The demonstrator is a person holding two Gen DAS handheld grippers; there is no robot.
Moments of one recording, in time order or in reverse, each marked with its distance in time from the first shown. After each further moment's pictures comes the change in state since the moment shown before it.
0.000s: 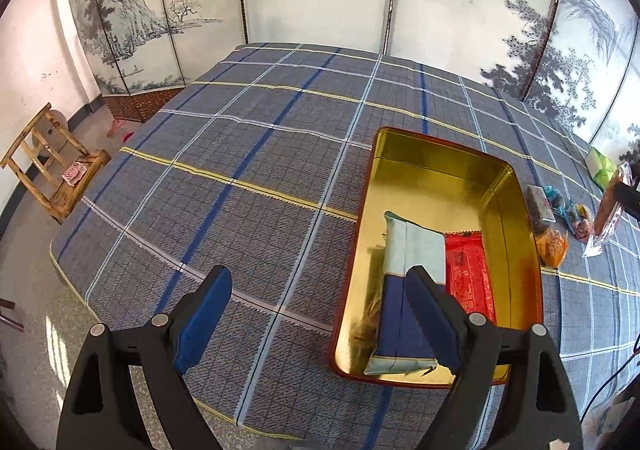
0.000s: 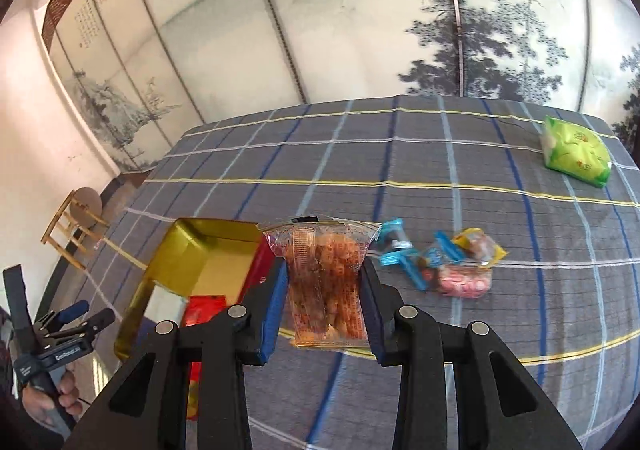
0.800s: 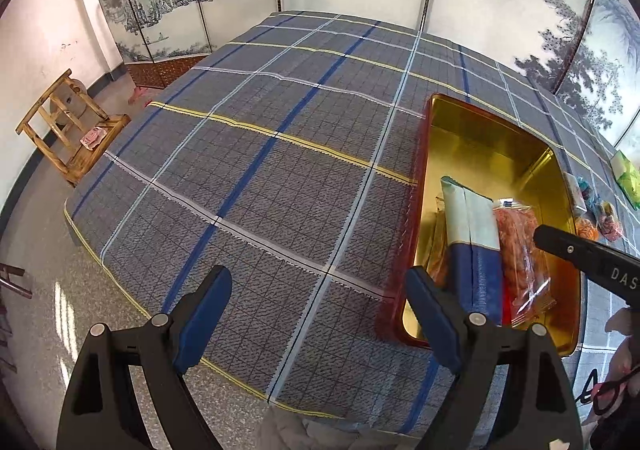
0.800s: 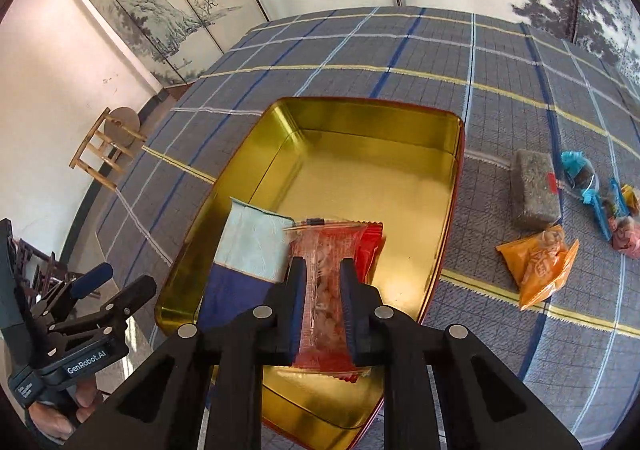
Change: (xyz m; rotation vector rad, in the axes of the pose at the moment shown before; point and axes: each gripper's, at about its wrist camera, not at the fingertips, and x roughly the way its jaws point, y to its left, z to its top) left arm 0.011 0.030 -0.022 -0.065 0.086 0.055; right arm 0.103 0.111 -0.053 -0.071 0.311 0.144
